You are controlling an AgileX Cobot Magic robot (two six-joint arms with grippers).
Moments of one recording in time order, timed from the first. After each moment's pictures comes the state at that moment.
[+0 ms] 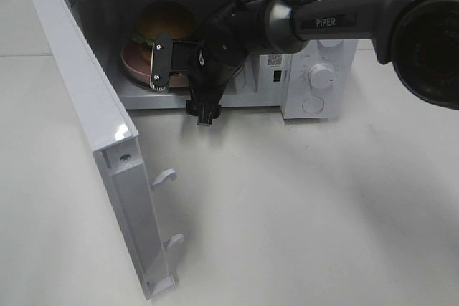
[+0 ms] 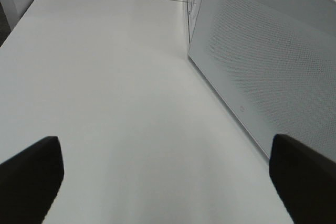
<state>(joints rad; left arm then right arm) 0.03 0.00 -0.52 -0.08 1.07 -0.05 0.63 2.41 -1.83 -0.36 0.36 -0.68</state>
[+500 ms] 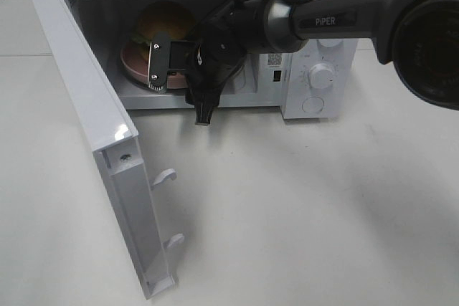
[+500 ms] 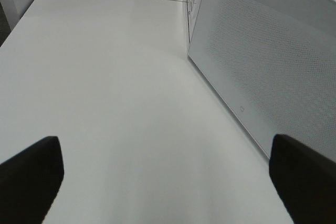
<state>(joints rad) 0.03 0.00 -0.52 -0.08 1.07 -0.05 0.64 2.41 -1.83 -0.36 0.37 -0.69</state>
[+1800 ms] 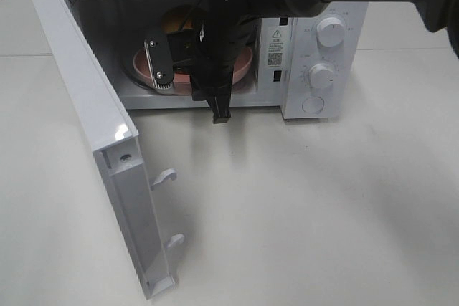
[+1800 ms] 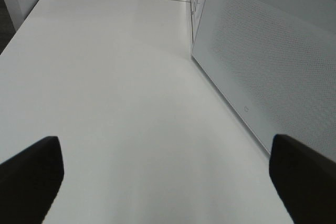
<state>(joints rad) 0.03 0.00 -0.52 -0.07 1.07 -0.05 0.64 2.27 -1.79 -0.08 0.62 -1.17</state>
